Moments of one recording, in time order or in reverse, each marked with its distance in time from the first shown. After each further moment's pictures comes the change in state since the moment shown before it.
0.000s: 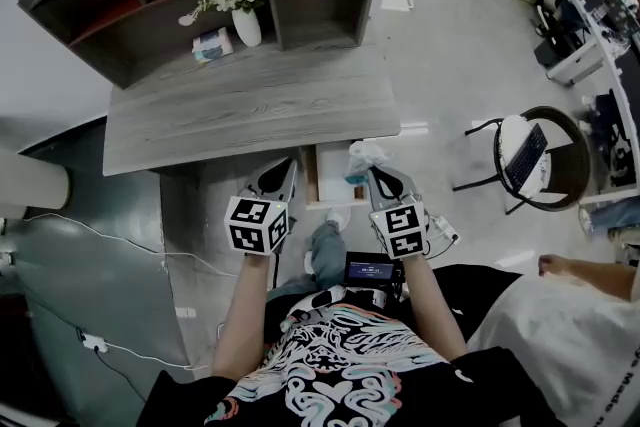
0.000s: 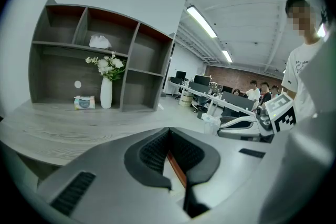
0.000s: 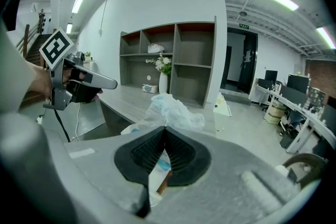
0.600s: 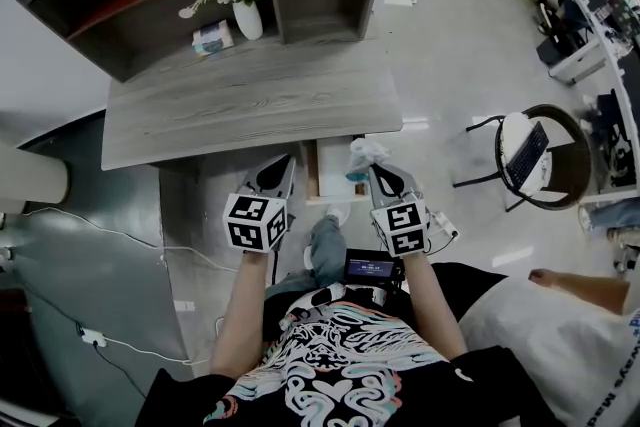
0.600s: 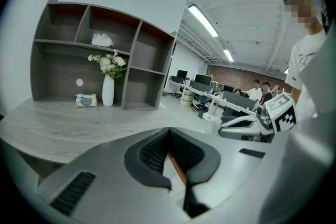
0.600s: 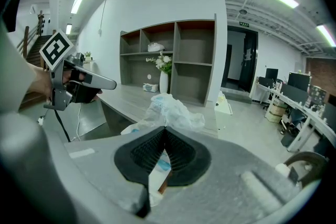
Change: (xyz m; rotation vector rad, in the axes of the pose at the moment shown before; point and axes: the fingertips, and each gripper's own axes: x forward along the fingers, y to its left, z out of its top) left arm 0.000 0.005 -0.006 -0.011 0.010 0.009; right arm 0.004 -0.003 -0.008 -0.011 0.017 0.000
